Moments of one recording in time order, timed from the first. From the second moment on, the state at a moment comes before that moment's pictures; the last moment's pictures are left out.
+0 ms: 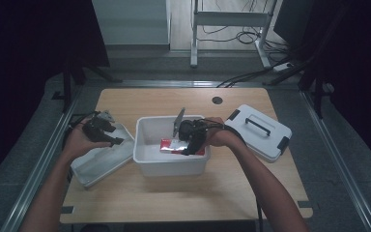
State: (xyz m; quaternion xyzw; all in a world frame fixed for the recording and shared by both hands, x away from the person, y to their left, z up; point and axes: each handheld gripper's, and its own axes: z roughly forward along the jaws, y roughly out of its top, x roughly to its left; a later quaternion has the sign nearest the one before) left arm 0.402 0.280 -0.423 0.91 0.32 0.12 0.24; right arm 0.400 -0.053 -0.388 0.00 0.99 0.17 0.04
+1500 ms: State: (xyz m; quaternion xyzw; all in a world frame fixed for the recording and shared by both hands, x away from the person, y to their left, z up) left arm 0.402 0.284 -0.428 0.91 0.32 0.12 0.24; right arm 0.404 -0.051 -0.408 -0.02 0.99 0.14 0.02
